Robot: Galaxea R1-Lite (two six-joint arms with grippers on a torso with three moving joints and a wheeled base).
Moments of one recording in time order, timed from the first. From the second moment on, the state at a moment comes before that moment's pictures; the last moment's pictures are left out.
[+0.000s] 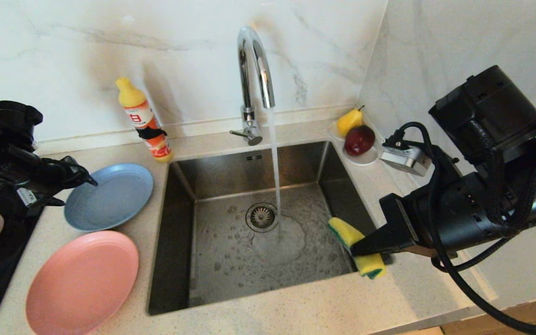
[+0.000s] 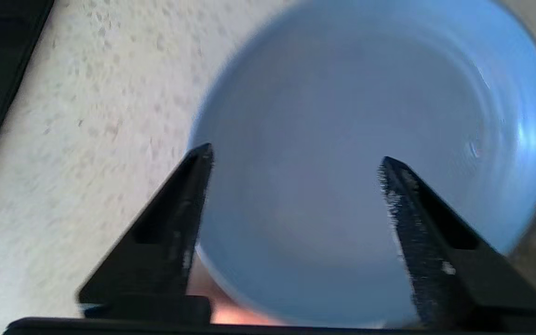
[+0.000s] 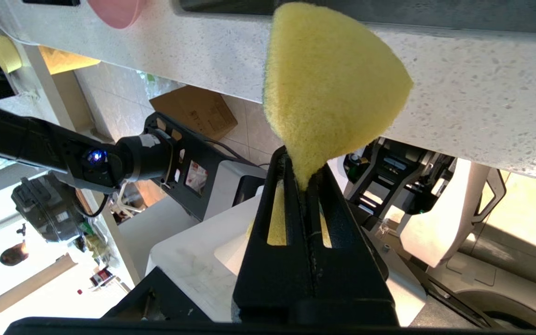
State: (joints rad) left arm 0.34 2.04 -1.73 0.53 -0.06 -0.50; right arm 0.64 1.60 -1.47 0.67 0.33 0.58
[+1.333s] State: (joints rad) left arm 0.40 2.07 -1.91 0.64 -0.05 -0.53; right arm 0.63 1.60 -1.45 0.67 0.33 0.58
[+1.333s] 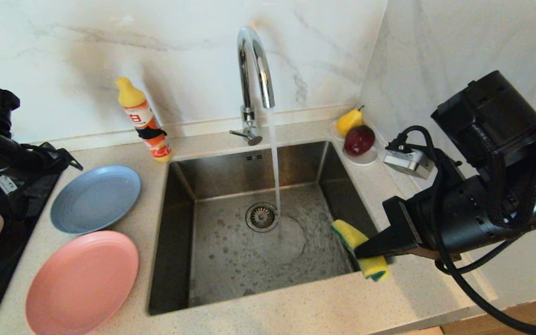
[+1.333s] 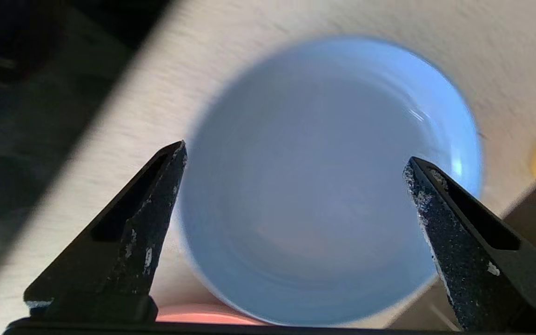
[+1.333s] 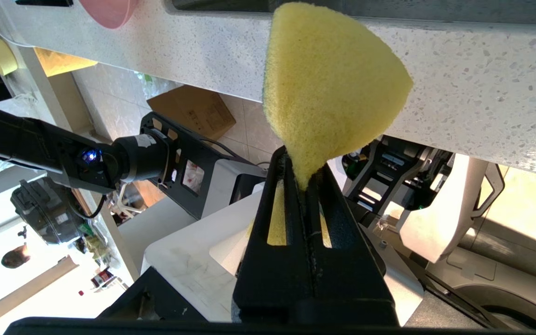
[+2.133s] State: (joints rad) left arm 0.45 2.16 -1.86 0.65 -0.17 -0.55; right arm 0.63 1.60 -1.45 0.67 0.33 0.58
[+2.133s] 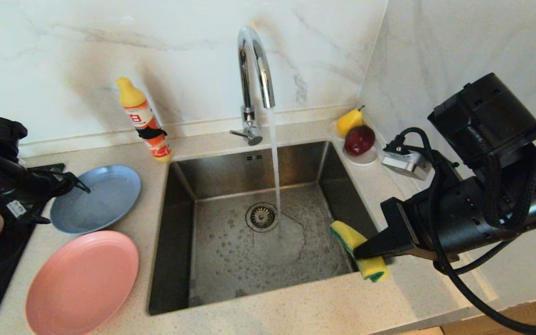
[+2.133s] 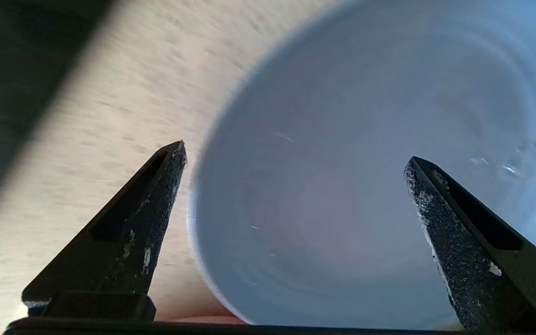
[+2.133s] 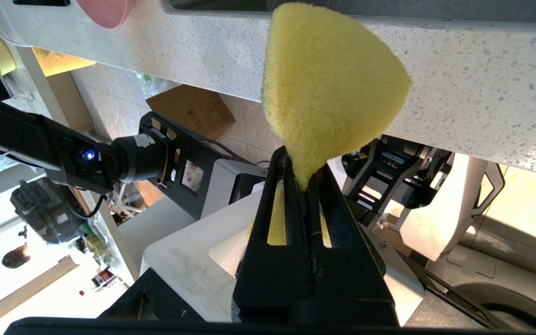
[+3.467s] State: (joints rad) left arm 0.46 2.19 -1.87 0.65 -0.21 -0.55; right arm 0.63 1.59 -1.43 0.67 0.33 0.59
